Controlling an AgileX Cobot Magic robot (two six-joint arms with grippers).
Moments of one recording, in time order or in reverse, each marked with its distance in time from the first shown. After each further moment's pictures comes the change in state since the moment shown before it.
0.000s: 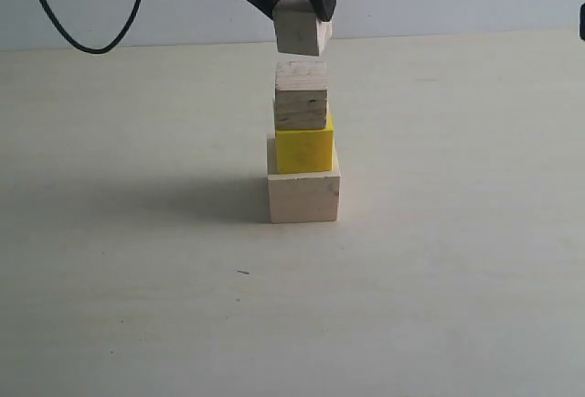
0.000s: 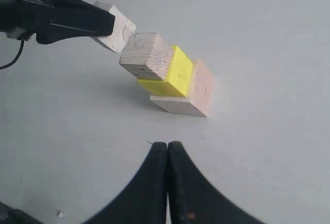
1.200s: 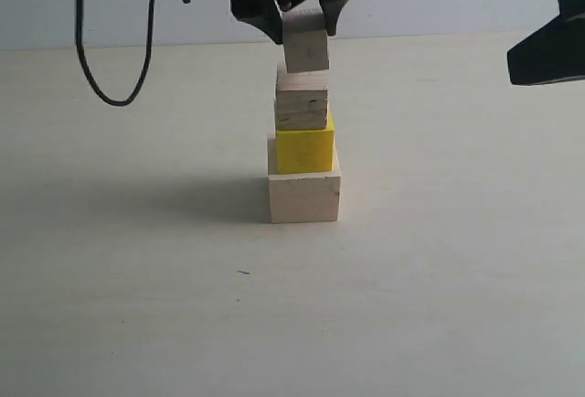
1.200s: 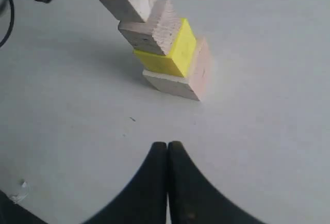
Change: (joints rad) left arm -0.093 0.051 -0.002 0.198 0.006 -0.467; right arm 0.364 0.052 0.000 -0.295 -0.146 0.212
